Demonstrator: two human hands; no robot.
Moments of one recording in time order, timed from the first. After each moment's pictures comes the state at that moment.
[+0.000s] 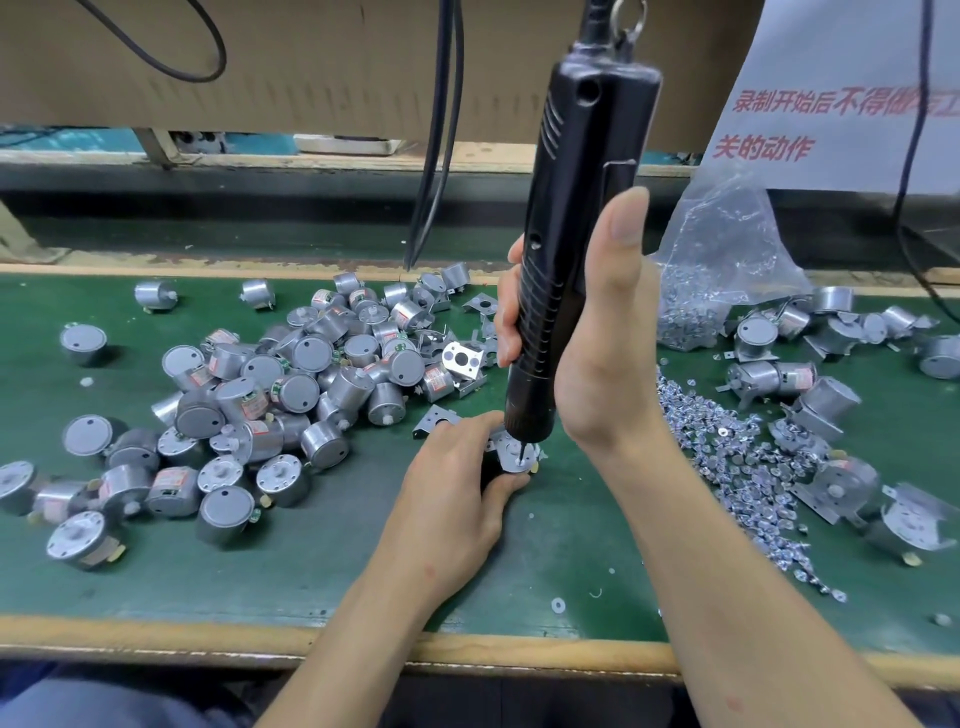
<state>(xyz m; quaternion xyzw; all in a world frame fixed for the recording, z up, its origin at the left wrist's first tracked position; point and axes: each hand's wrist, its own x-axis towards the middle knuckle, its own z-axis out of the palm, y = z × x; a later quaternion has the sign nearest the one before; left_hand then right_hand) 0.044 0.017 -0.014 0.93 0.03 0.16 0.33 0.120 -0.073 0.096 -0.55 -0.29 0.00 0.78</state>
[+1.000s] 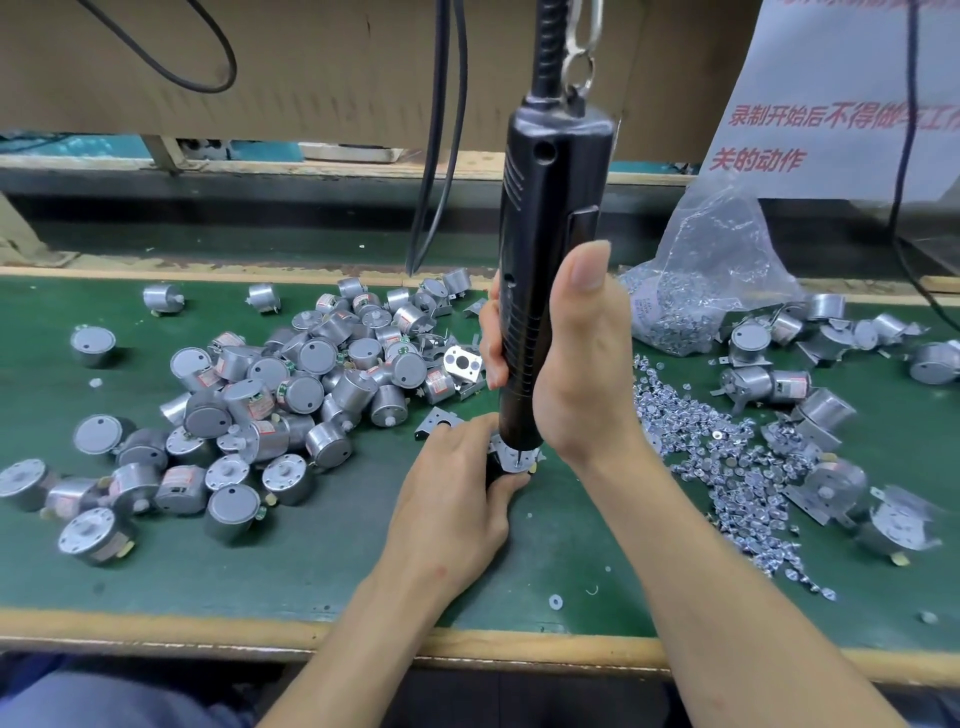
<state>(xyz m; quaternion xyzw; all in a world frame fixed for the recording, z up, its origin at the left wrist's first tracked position) 0.045 0.010 -0.013 0.93 0.05 0.19 0.30 0.112 -0.069 0.087 -0.56 -0.31 0.01 0.77</state>
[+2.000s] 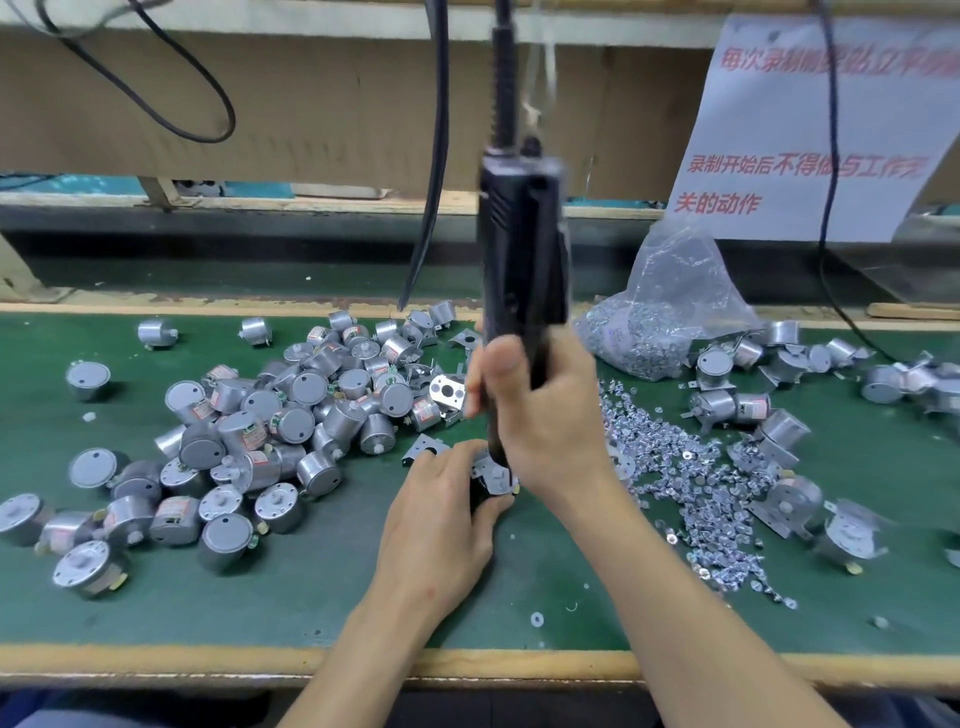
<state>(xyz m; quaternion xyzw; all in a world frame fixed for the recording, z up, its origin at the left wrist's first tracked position) 0.041 0.008 -0.010 0.93 0.07 0.18 0.30 0.112 -0.080 0.068 -0.64 -0.29 -0.06 0.71</state>
